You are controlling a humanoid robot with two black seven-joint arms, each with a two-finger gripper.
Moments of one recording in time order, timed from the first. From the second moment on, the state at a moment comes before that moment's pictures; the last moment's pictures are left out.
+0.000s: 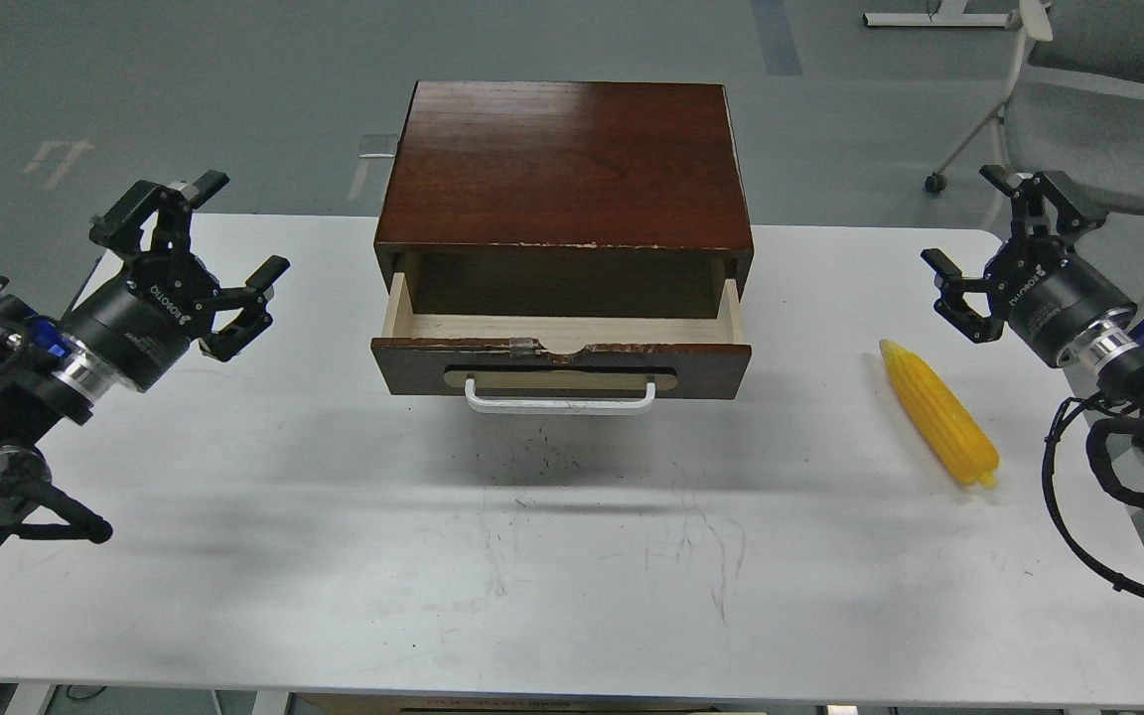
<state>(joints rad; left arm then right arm) -0.43 0.68 -0.83 -1.10 0.33 -0.49 -0.44 0.75 -0.68 0.30 0.84 0.03 0.43 0.49</state>
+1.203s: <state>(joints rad) -0.43 0.69 -0.83 -1.11 0.33 -0.49 -0.45 1.00 -0.89 0.00 0.90 -1.28 0.40 0.49</state>
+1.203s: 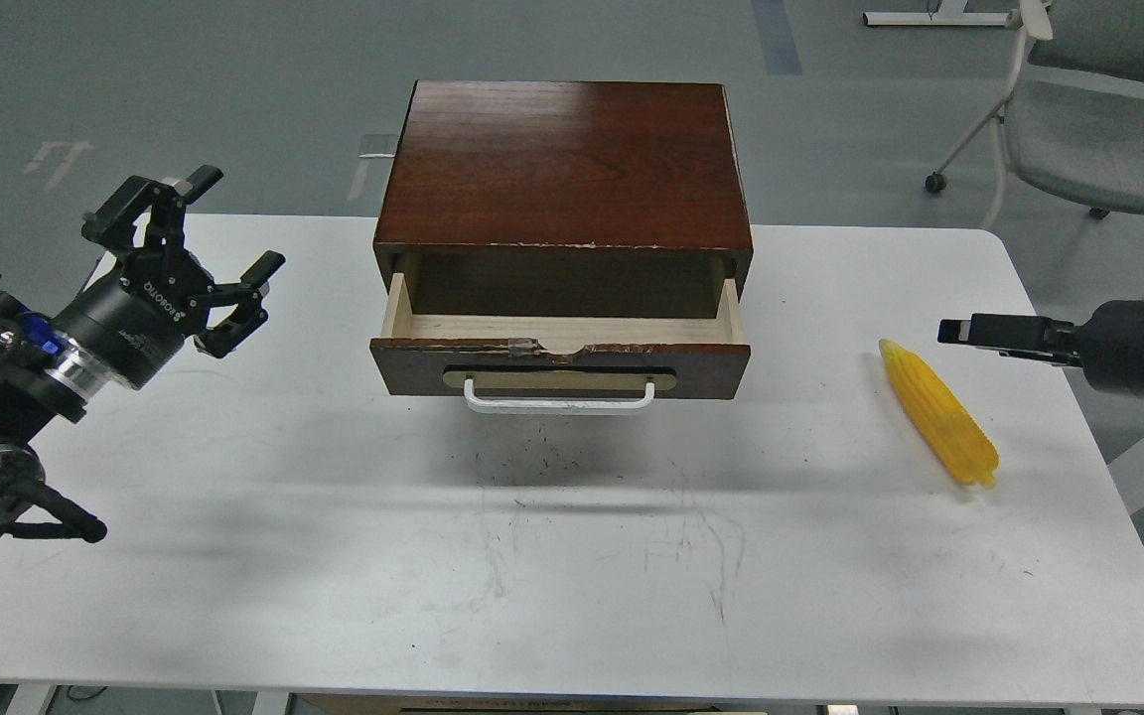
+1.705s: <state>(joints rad) -0.43 0.69 -0.83 -1.11 0.34 -0.49 -0.45 1.02 -0.71 -0.22 0.72 -1.30 0.29 0.49</state>
